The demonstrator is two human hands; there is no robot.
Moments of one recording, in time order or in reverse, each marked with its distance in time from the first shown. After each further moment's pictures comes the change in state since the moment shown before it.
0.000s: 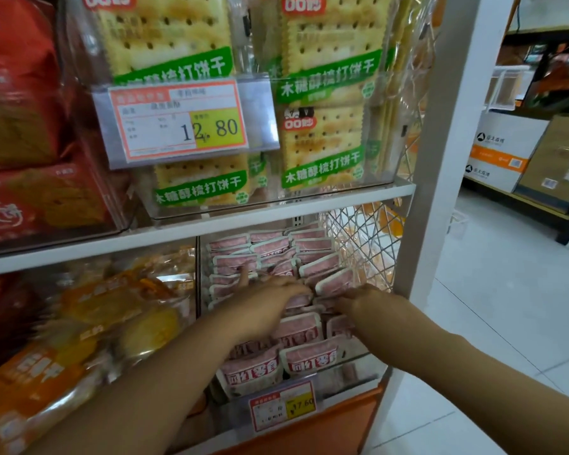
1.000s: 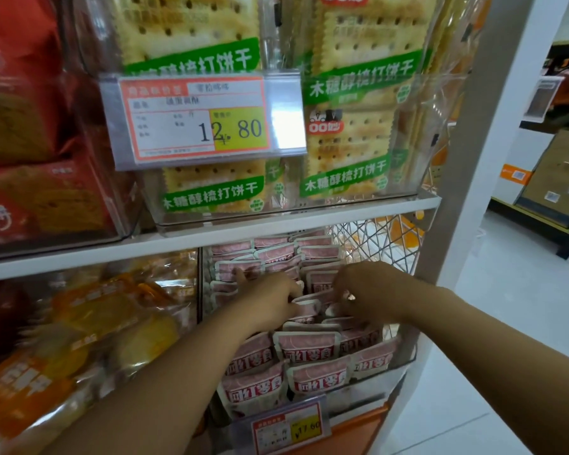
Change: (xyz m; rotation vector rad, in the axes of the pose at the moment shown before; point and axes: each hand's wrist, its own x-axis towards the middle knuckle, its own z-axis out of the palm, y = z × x) left_hand 0.022 -0.009 -0.005 -0.269 -0.013 -0.148; right_hand 0.057 0.015 -0.030 -0.058 -0.186 -0.076
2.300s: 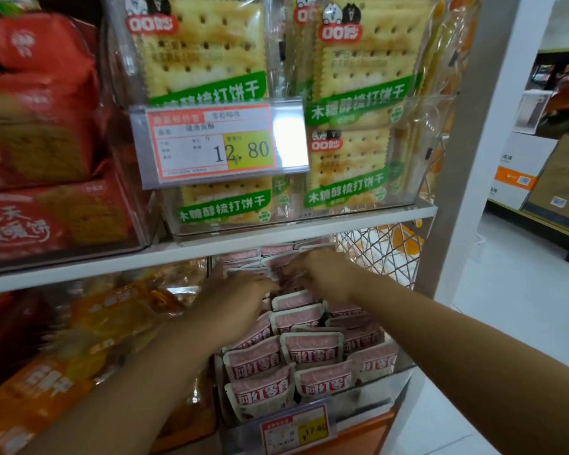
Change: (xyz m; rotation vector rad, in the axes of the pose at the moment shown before) left_hand -0.035 -0.041 -0.018 0.317 0.228 0.113; right_hand 0.056 -0.019 -0.002 0.311 0.209 -0.136
